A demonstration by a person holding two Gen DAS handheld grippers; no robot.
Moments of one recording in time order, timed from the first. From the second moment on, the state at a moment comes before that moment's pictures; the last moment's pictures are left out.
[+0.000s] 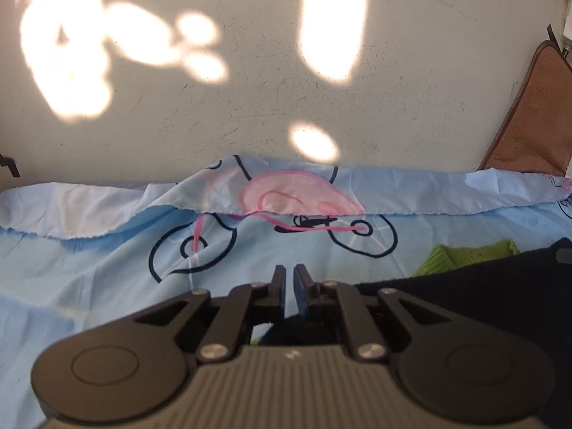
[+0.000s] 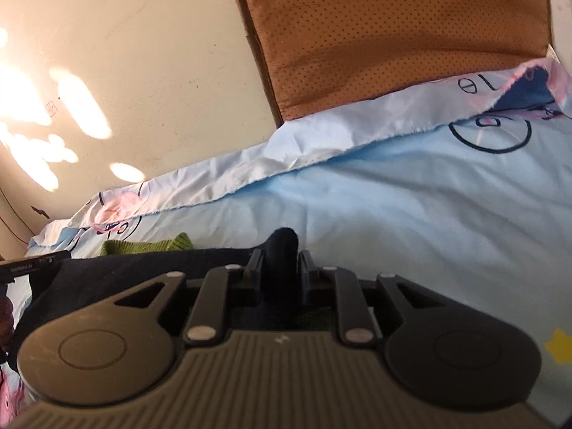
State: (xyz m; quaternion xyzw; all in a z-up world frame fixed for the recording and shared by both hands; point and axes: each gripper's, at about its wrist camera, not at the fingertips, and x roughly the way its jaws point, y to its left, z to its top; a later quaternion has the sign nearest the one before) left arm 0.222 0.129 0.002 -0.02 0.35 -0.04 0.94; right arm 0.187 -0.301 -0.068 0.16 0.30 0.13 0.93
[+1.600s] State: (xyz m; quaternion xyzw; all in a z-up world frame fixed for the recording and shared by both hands) left arm 0.082 0.049 0.014 -0.02 0.31 -0.01 0.95; right arm -0.025 -0.281 -0.080 0.25 0.18 0.10 0.95
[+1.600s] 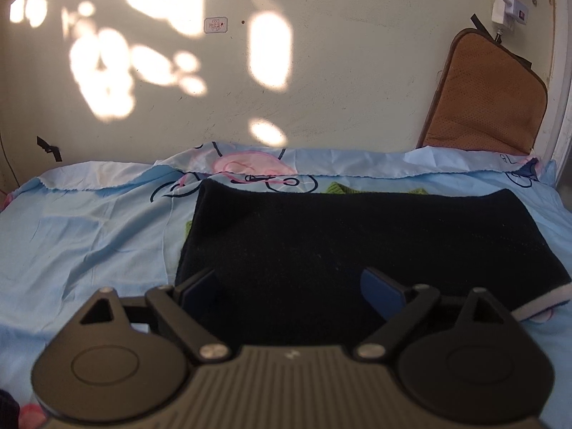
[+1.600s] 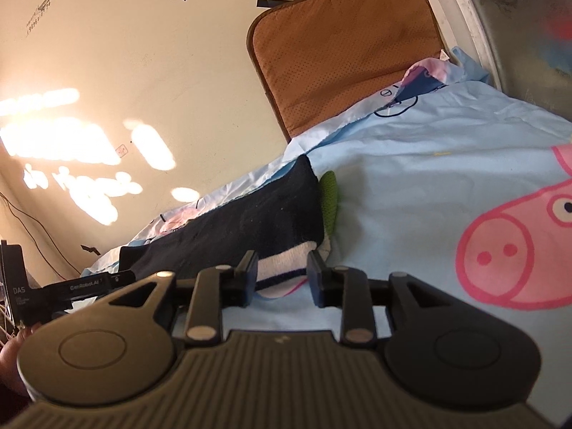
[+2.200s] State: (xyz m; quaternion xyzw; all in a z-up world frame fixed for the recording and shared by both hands) left arm 0.050 0.032 -0.015 0.00 0.29 -0.01 0.96; right arm -0.029 -0.277 -0.114 0.28 0.21 0.11 0.93
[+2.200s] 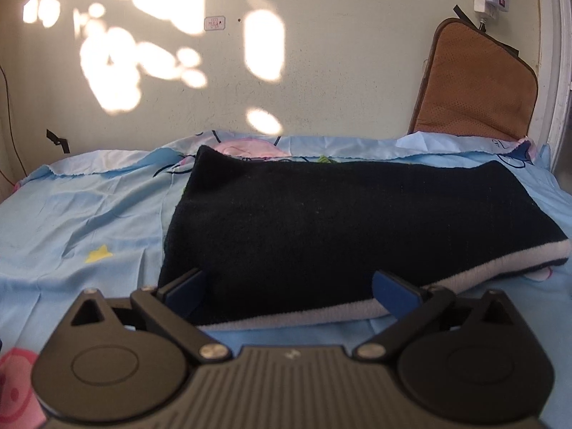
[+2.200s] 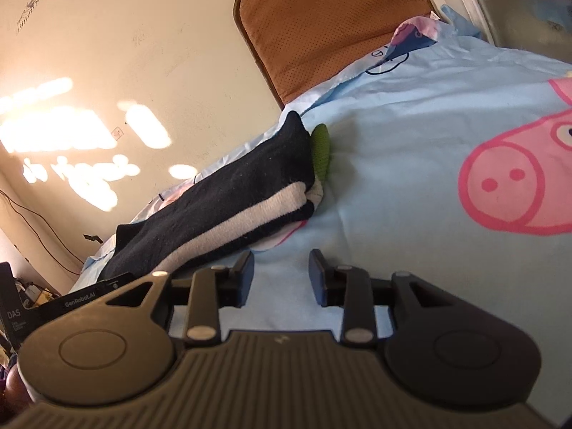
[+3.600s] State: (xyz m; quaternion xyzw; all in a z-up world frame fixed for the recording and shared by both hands) left arm 0.022 0.044 -0.012 -0.06 0.21 -0.05 0.97; right arm -0.034 -0.259 -0.112 0.22 0.17 0.05 0.96
